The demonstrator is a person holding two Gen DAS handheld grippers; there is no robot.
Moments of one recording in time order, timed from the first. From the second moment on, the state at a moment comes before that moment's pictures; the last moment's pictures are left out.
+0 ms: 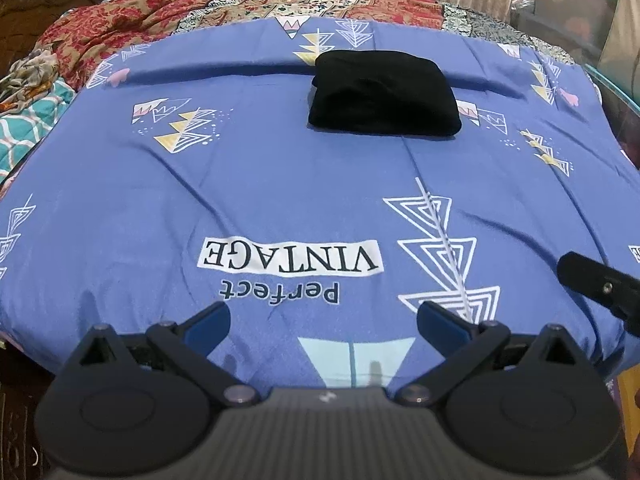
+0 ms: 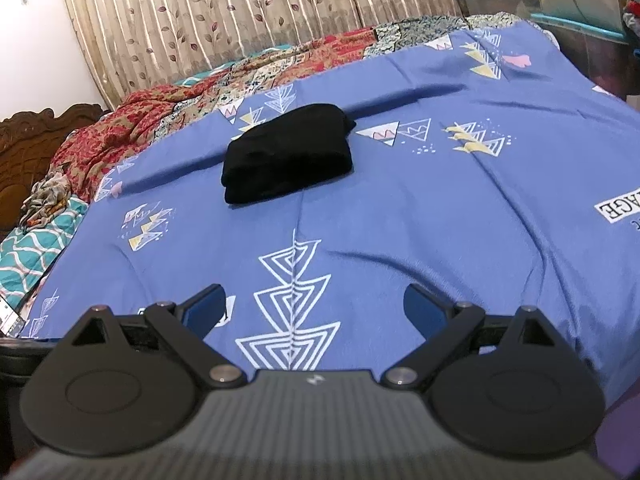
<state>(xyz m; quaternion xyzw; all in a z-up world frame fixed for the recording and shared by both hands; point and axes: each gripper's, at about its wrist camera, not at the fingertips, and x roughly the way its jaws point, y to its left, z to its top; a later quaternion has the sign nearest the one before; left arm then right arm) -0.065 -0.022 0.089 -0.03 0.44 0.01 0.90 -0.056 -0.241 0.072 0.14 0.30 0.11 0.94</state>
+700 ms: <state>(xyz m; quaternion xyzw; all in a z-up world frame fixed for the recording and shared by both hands) -0.062 -0.018 0.079 -0.01 0.45 0.04 0.89 -0.053 -0.245 0.066 0.15 0.32 0.12 0.93</state>
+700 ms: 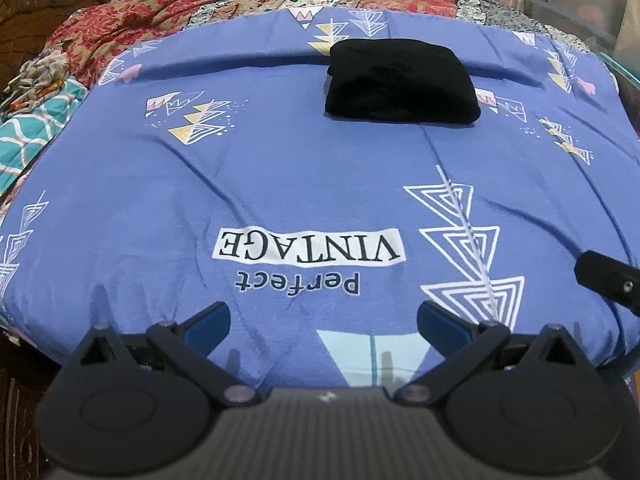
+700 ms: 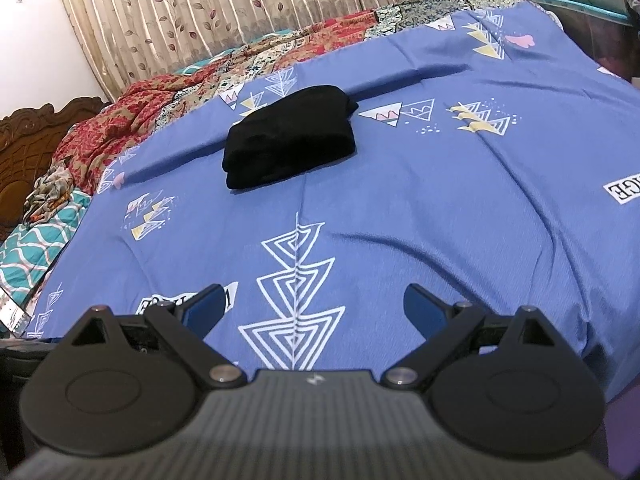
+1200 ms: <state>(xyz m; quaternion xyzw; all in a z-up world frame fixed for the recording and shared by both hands) -0.061 -0.020 0.077 0.01 0.45 0.04 0.89 -0.050 -0.248 0.063 0.15 0.33 0.12 0.92</state>
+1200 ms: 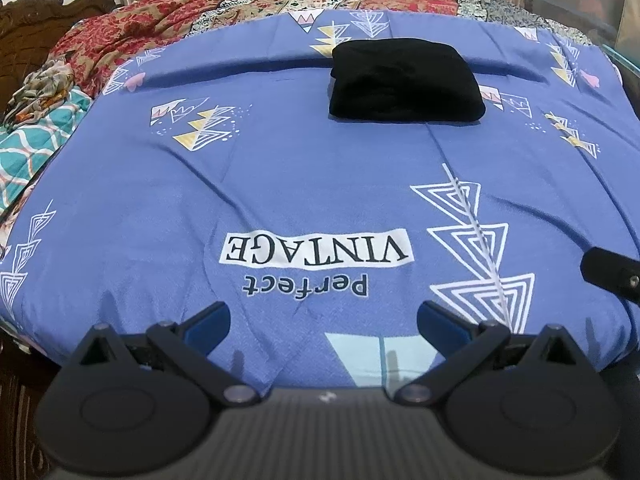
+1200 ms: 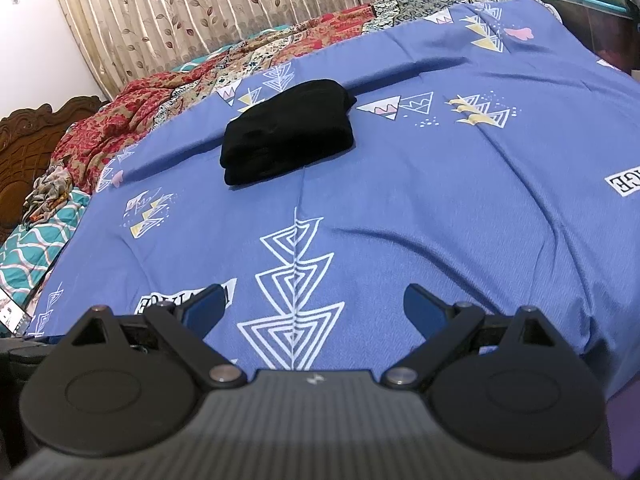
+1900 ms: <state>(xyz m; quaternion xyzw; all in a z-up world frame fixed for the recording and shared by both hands) -0.056 -0.022 0.064 -0.01 0.48 0.02 0.88 -0.050 -0.247 0.062 0.15 0.33 0.12 0.92</state>
